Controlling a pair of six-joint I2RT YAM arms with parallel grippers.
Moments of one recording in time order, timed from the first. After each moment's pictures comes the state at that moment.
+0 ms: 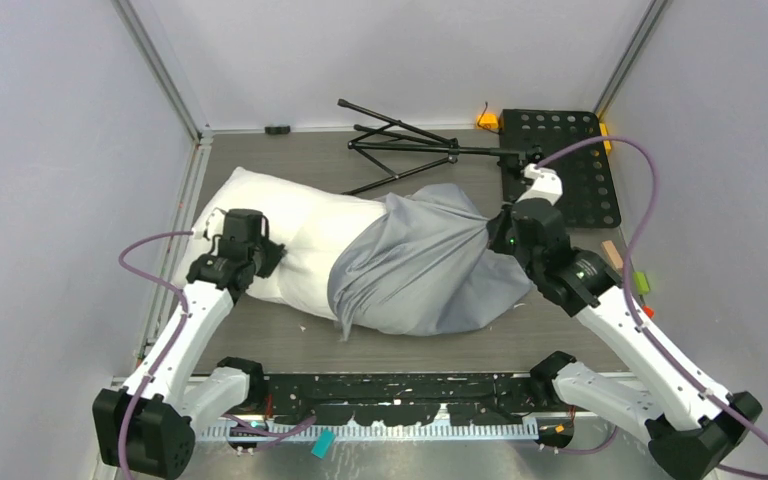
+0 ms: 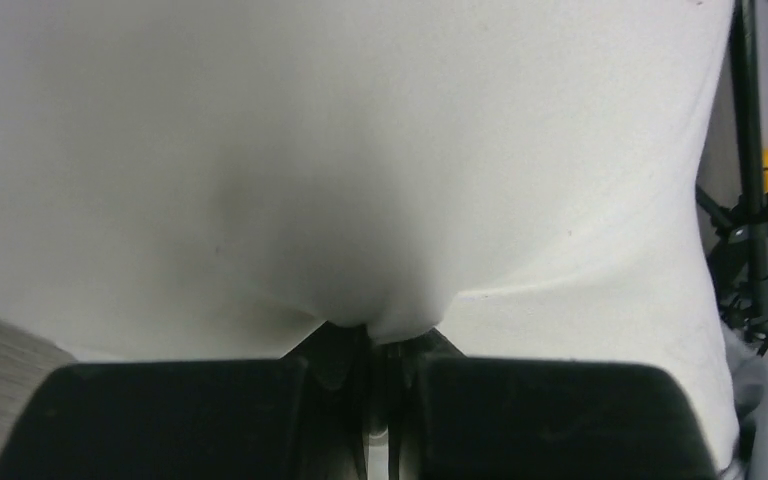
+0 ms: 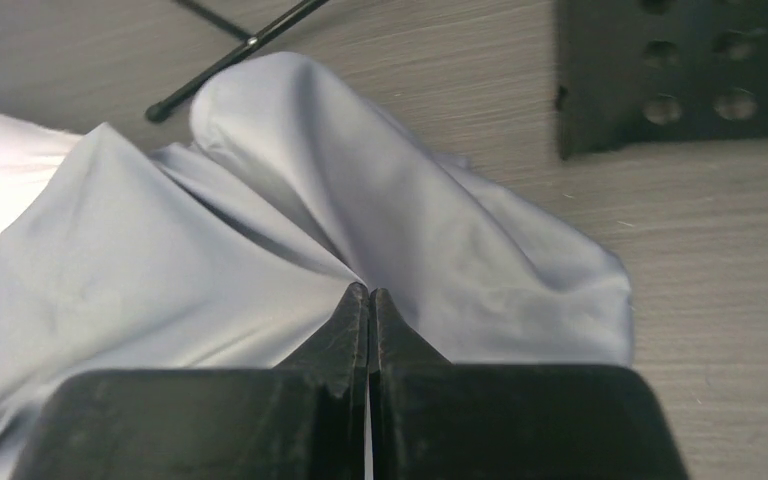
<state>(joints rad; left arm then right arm) -0.21 0.98 0.77 -0.63 -0.22 -1.12 0.58 0.92 0.98 -0.55 0.40 0.51</state>
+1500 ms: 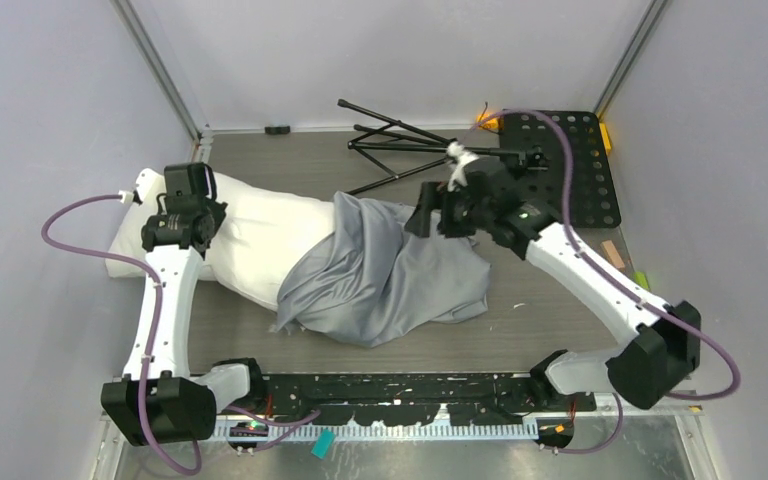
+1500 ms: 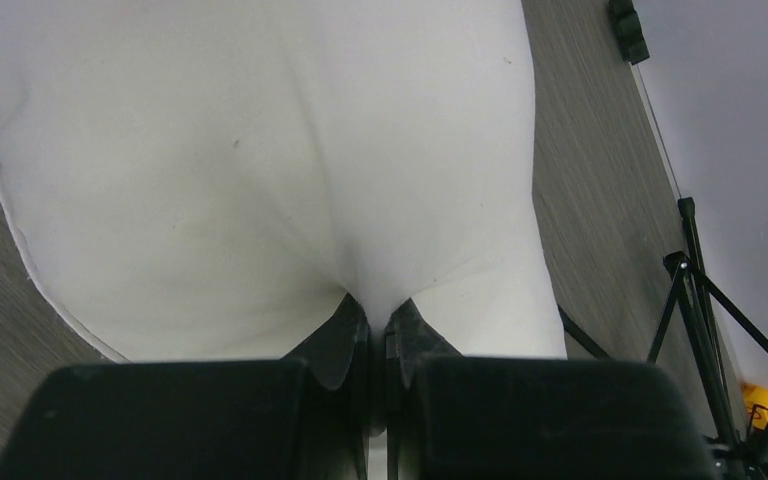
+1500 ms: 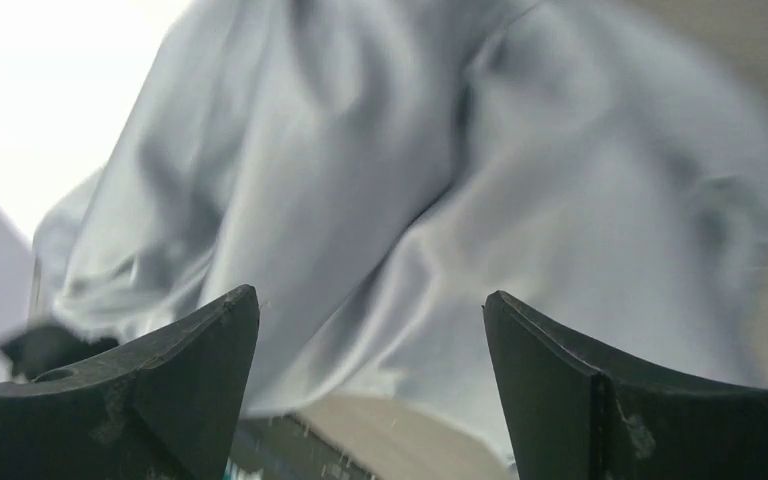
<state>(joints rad) 0.09 1.13 1.20 -0.80 -0.41 -0.92 0.50 1.27 1.19 -0.49 -0.15 0.50</state>
